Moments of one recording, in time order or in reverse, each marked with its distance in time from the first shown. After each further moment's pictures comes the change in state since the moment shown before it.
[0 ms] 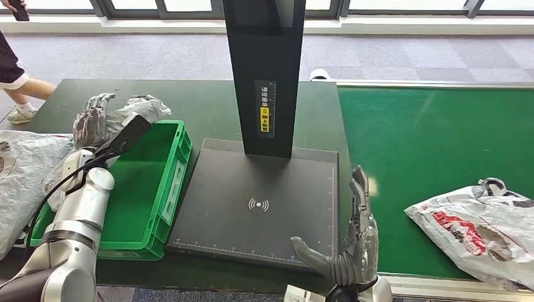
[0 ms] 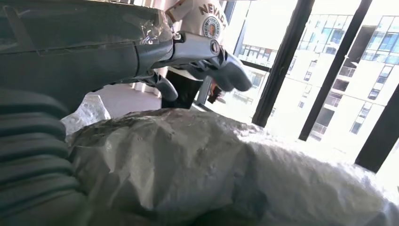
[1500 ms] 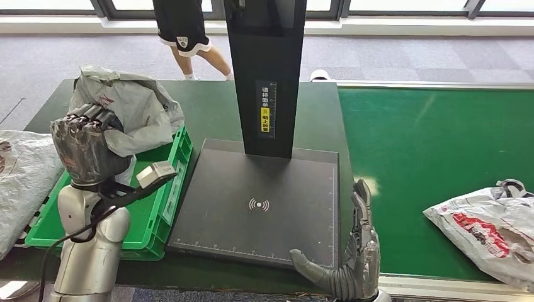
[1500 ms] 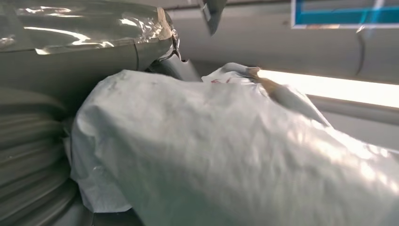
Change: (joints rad) left arm 0.384 -0.067 -0.291 -0.855 0.027 0.277 -0.046; right arm 0.073 0.021 -0.002 -0.043 0.014 -0.007 -0.033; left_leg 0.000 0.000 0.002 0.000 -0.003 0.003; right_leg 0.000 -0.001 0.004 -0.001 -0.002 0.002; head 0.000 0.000
